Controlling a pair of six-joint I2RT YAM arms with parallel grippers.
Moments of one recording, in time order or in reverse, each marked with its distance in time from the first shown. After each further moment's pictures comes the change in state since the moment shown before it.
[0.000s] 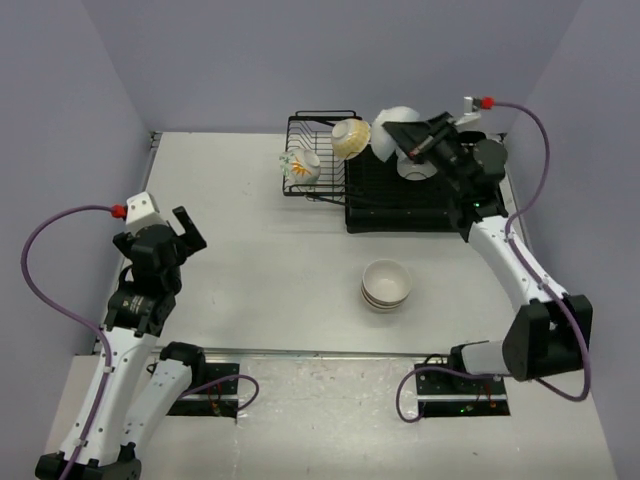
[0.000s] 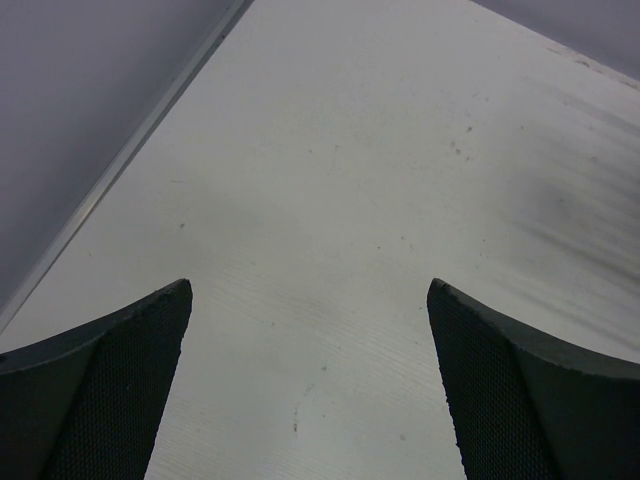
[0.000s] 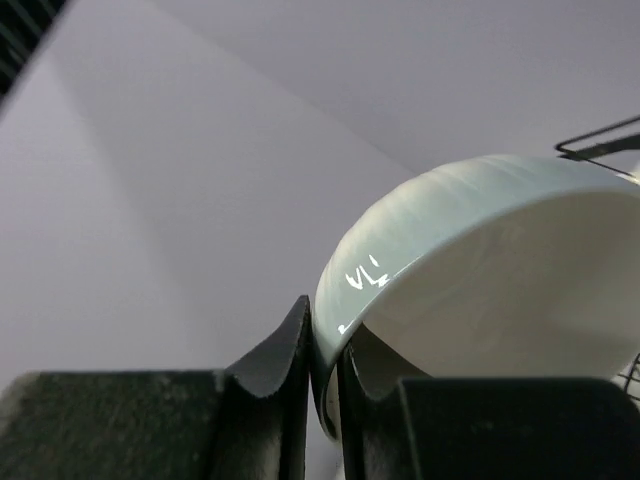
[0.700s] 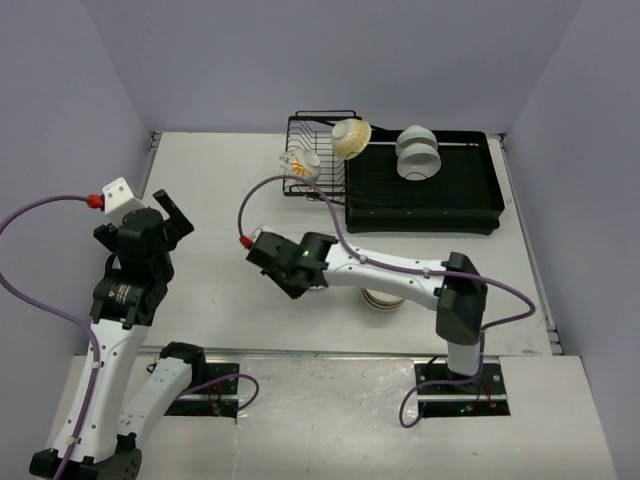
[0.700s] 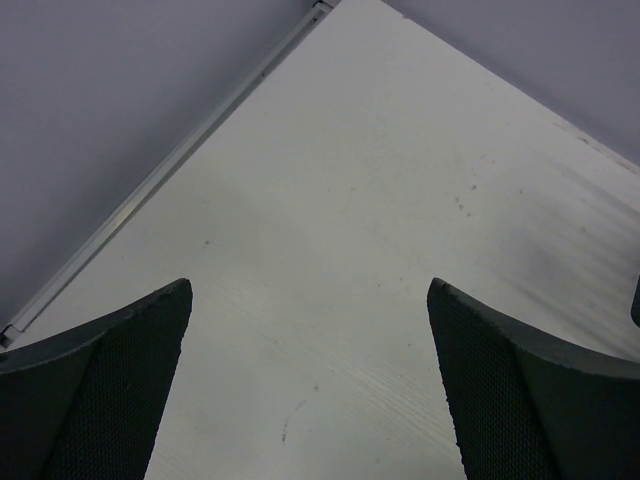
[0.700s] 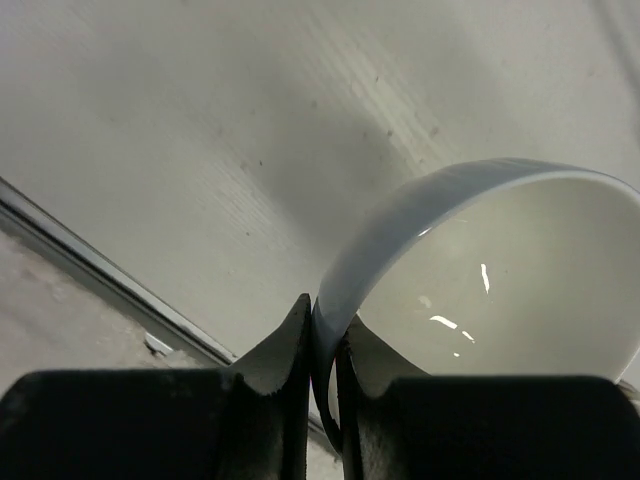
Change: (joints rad) left arm 0.013 0.087 0.205 -0.119 -0.101 -0.084; right arm 1.107 0.418 0.723 -1.715 0.806 -1.115
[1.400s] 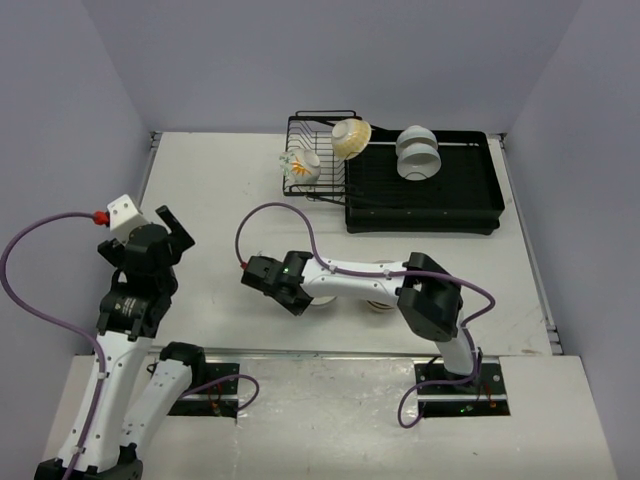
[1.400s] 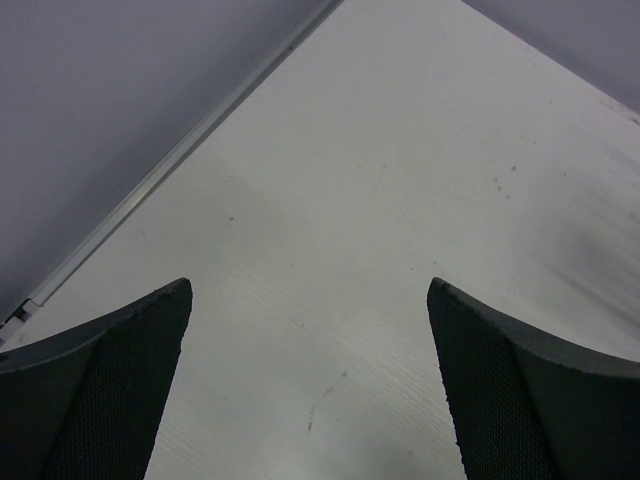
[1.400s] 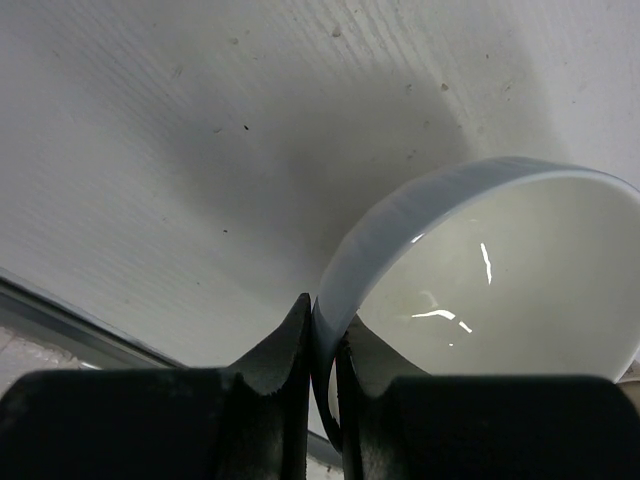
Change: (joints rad) left arm 0.000 -0.092 -0.134 0.010 -0.047 -0.002; right arm 0.061 0.206 -0.042 -0.068 0.044 -0.002
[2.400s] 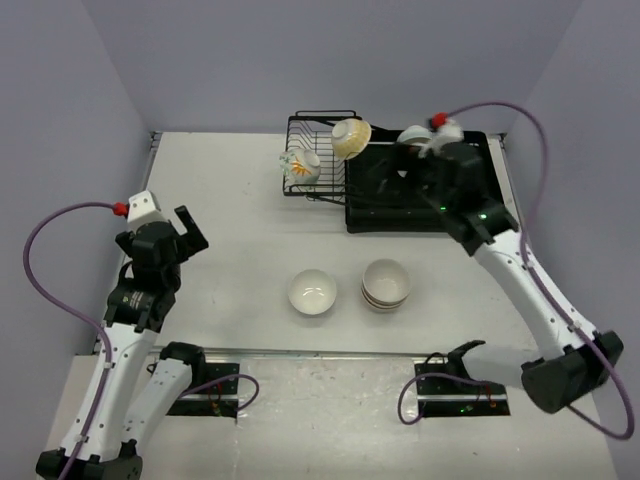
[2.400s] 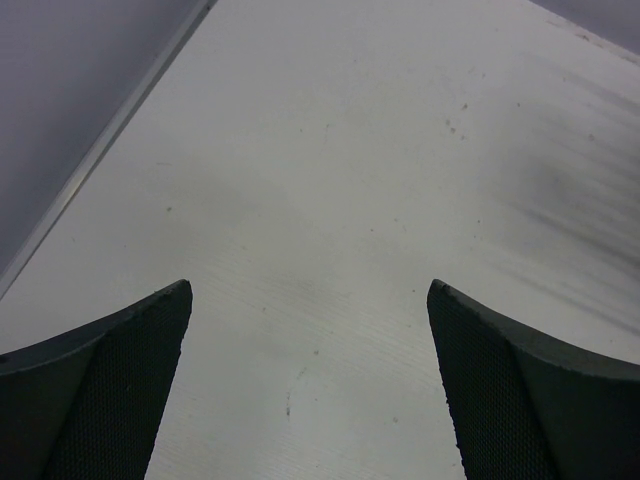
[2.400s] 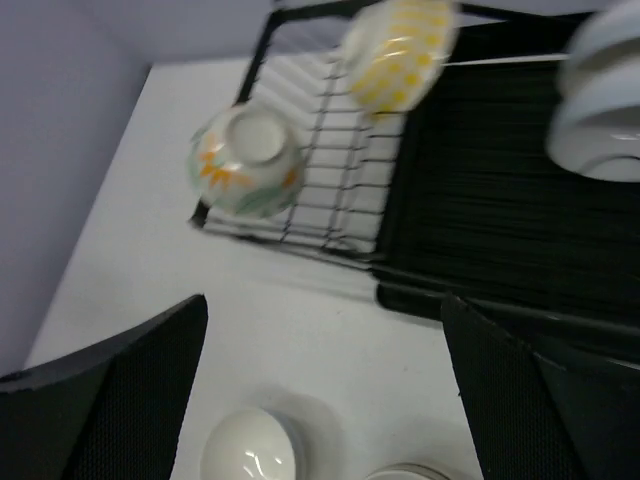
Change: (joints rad) left arm 0.001 0.016 -0.047 0.064 0.159 0.052; right arm -0.677 -0.781 -0.307 0.515 -0.304 0.107
